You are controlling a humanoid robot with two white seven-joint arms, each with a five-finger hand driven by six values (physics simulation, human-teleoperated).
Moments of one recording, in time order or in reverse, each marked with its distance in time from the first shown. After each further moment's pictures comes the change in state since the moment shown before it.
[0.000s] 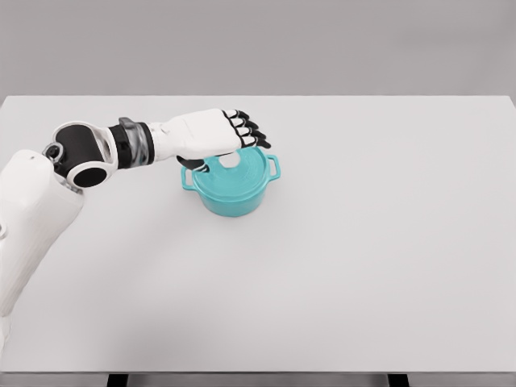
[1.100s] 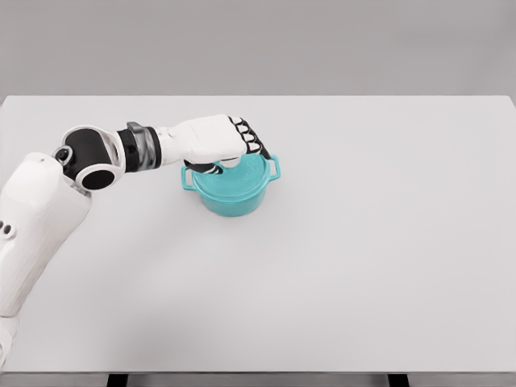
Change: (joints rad) left arm 0.003 -0.021 -0.013 0.026 0.015 0.000 0.000; right arm 0.000 0.000 0.000 0.000 0.000 0.000 0.000
